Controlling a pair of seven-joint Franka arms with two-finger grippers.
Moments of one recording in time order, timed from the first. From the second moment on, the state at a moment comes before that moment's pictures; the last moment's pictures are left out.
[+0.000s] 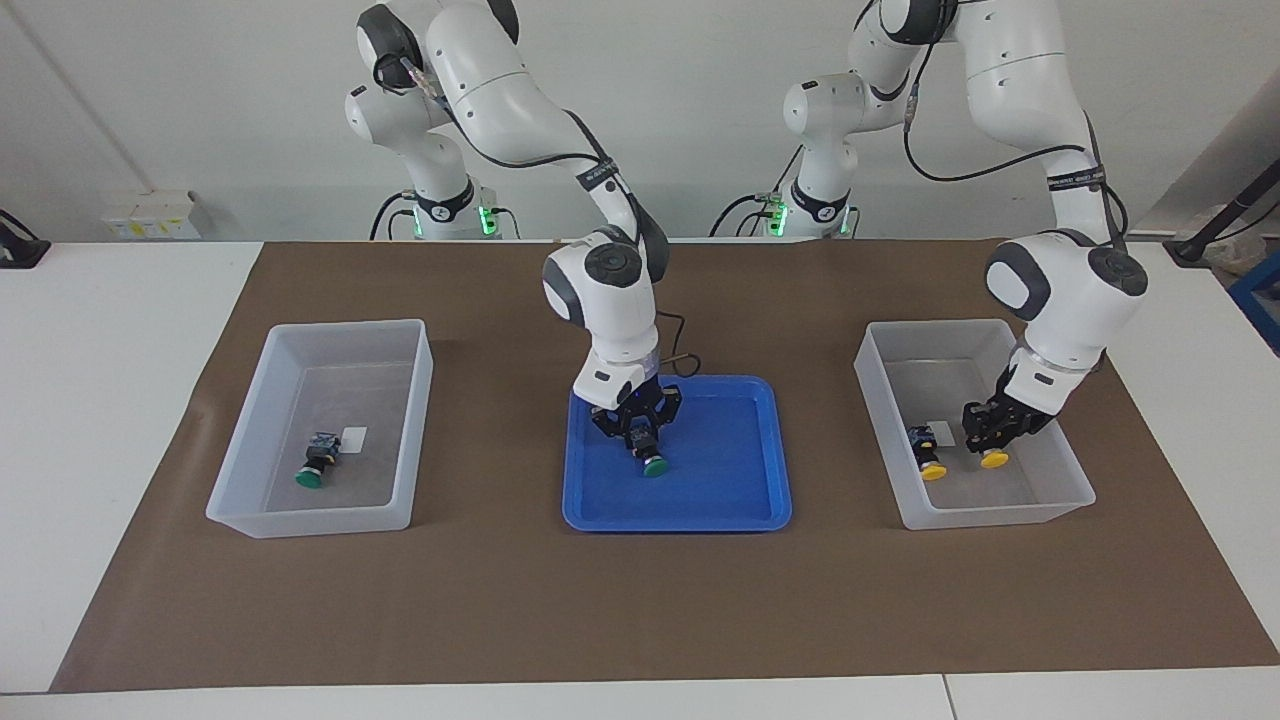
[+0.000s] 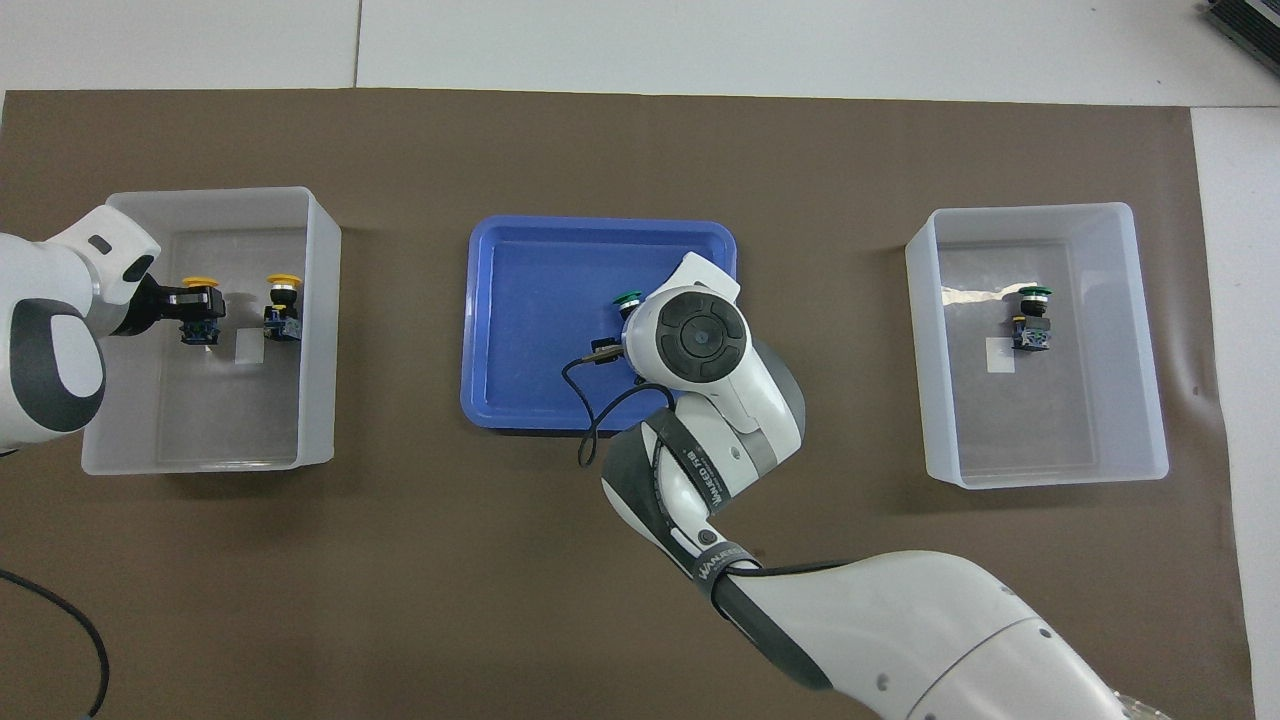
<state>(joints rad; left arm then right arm) 0.12 0.31 0.01 -1.98 -0.10 2.44 0.19 0.55 0.51 0.01 -1.72 -0.03 2.42 0.40</state>
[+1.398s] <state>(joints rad) -0.02 0.28 -0.01 -1.32 -0.02 1.54 0.15 -0.03 0.16 -0.01 -2.01 -0.03 2.30 -0.02</state>
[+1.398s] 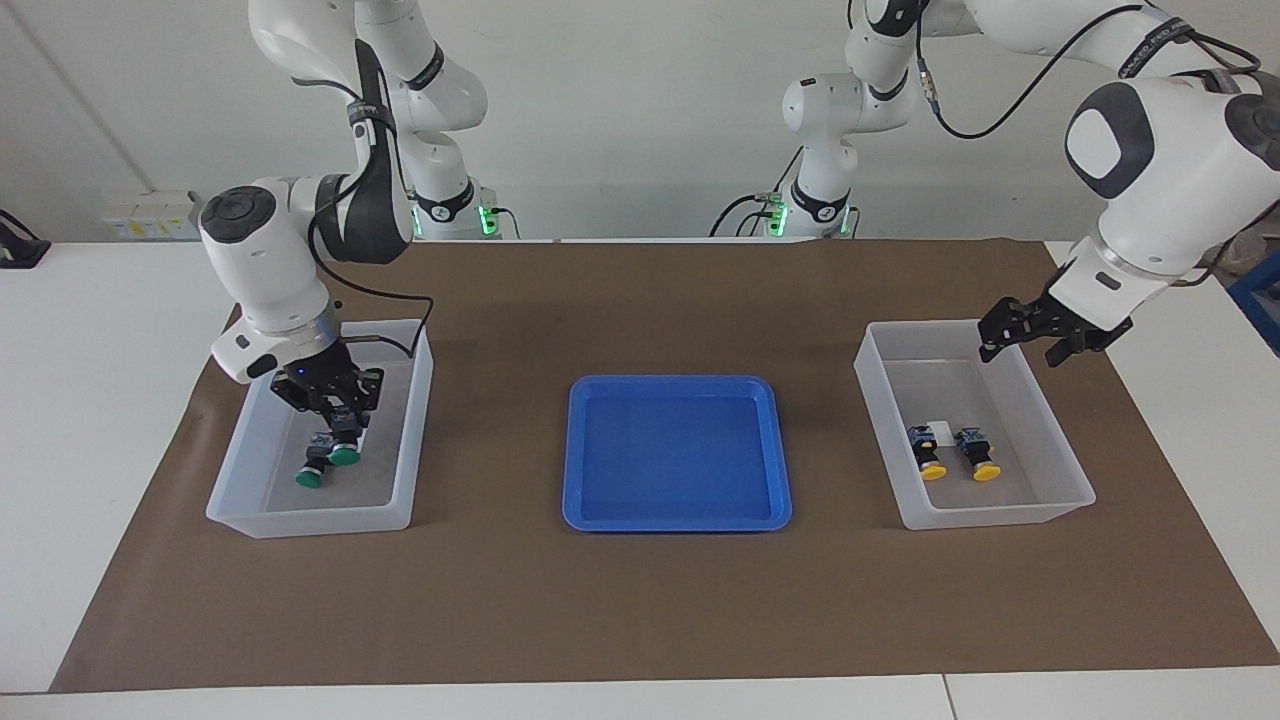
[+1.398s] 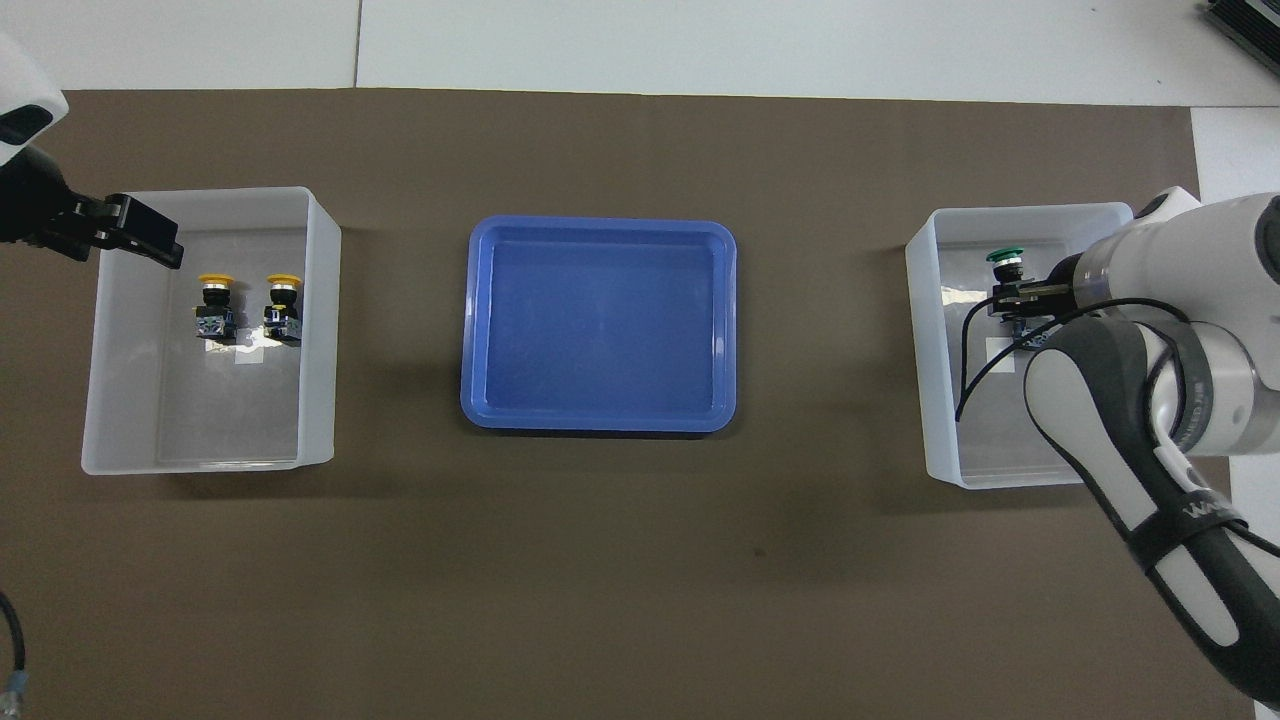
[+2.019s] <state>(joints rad) -0.10 0.18 -0.01 -1.41 -0.02 1.50 0.10 -0.04 0.24 -0.01 -2.07 -0.02 2.44 -0.02</state>
